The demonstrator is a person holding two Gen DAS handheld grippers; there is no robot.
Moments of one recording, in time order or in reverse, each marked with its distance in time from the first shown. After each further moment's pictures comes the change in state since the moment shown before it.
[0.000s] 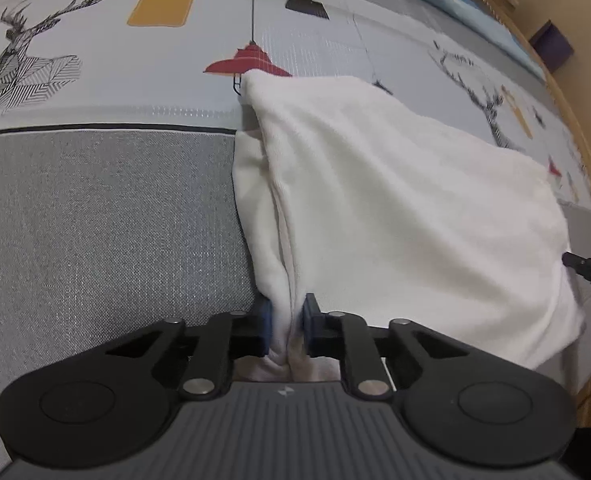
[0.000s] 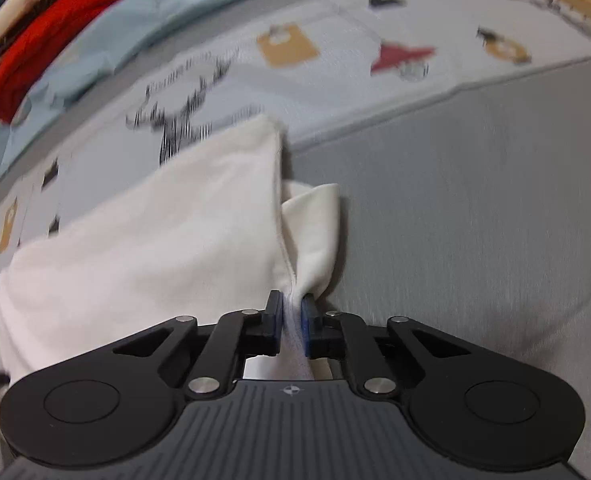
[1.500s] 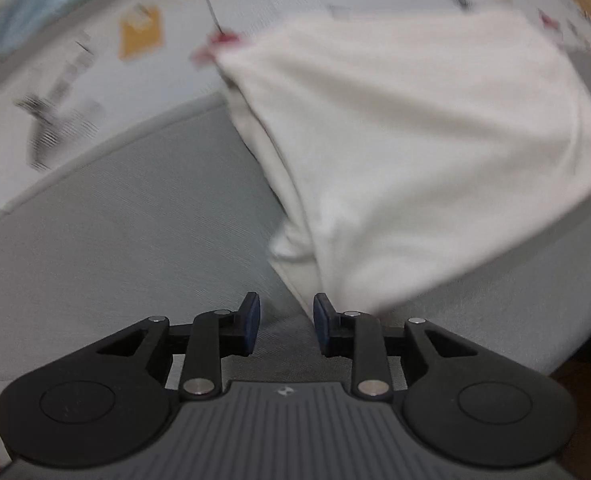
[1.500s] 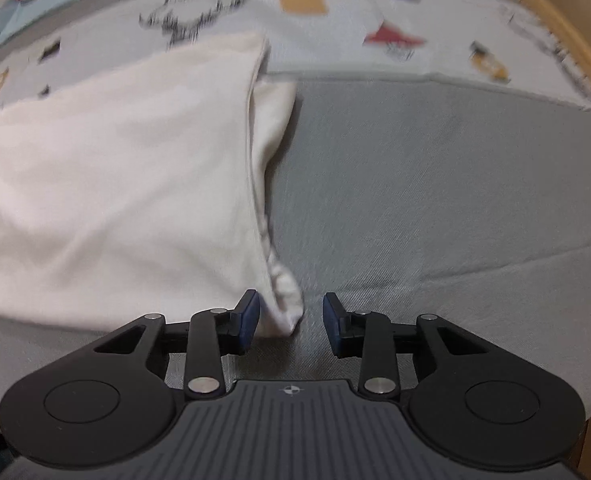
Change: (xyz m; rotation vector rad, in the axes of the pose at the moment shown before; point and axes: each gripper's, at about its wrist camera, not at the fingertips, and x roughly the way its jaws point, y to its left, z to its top) left arm -0.070 -0.054 -0.055 0.367 0.049 0.290; right arm -0.059 0.003 -0.040 -0.303 0.123 -0.191
